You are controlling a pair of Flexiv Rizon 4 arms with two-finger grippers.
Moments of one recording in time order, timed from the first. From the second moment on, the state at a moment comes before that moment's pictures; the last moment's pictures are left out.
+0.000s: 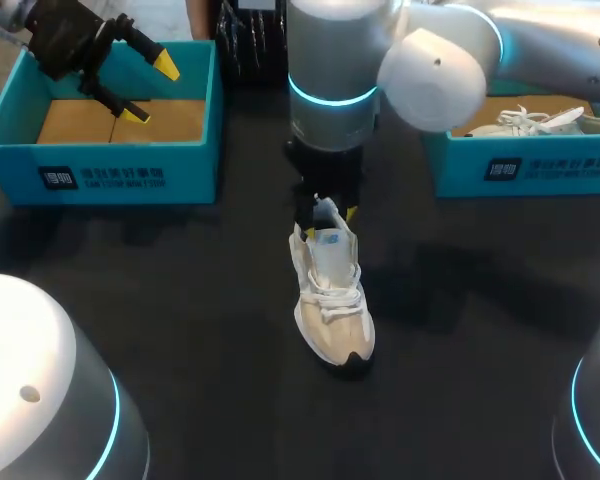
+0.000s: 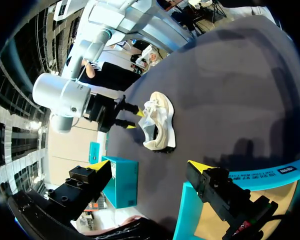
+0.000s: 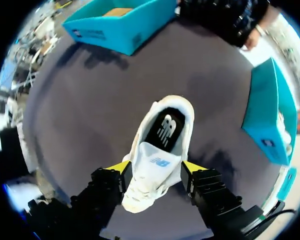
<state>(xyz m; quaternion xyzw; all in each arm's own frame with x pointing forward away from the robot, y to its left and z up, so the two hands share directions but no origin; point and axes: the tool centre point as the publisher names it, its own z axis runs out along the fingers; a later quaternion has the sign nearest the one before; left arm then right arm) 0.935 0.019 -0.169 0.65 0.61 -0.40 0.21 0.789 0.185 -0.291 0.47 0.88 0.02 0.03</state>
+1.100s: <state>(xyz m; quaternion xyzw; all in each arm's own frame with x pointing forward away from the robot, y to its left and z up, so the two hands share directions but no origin) 0.935 0.019 -0.169 0.65 0.61 -0.40 0.21 0.812 0.196 -0.288 0.25 0.96 -0.04 0.12</state>
